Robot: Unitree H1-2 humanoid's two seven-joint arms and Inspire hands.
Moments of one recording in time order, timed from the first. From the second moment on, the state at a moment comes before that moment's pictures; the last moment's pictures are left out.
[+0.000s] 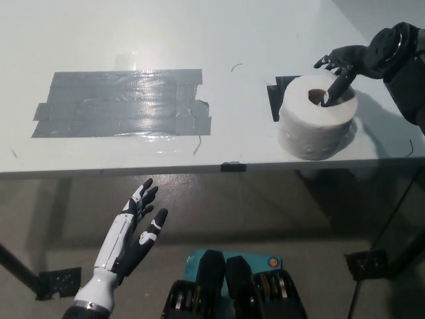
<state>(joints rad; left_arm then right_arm) -0.05 0.13 -0.10 -0.10 0.14 -0.01 -0.07 -1.35 -0.29 0.52 1.32 -0.46 0.16 0.59</state>
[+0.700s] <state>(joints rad) -0.09 0.13 -0.10 -0.10 0.14 -0.01 -0.07 -1.32 -0.19 0.58 1.36 -0.52 0.11 0.38</state>
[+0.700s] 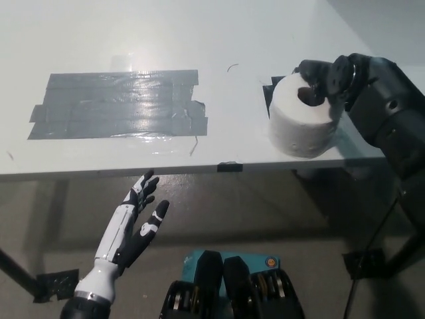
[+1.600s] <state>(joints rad) -0.11 0.14 -0.10 -0.10 0.14 0.00 -0.07 -1.15 -0.28 -0.14 1.37 -0.20 0.11 0.34</state>
